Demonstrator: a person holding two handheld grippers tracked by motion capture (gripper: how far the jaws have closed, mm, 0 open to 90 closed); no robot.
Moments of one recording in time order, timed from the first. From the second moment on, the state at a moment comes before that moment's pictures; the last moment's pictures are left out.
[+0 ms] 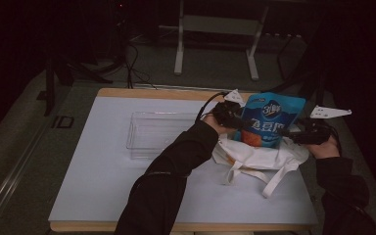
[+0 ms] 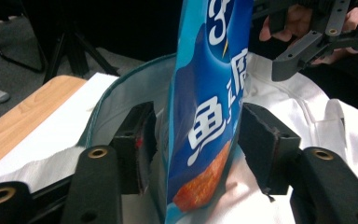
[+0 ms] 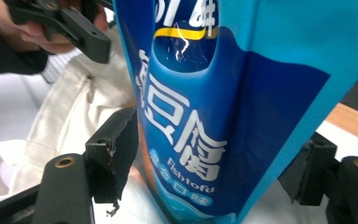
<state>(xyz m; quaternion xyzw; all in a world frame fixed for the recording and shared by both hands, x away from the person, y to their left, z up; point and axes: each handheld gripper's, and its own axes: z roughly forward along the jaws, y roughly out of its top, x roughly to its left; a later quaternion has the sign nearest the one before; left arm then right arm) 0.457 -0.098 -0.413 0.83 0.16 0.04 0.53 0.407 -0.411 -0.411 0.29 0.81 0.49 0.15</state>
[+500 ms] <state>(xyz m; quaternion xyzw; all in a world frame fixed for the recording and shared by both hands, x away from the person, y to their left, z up) 0.461 -0.101 -0.416 0.83 0.15 0.05 0.54 0.419 -0.400 -0.408 0.28 0.81 0.48 0.16</state>
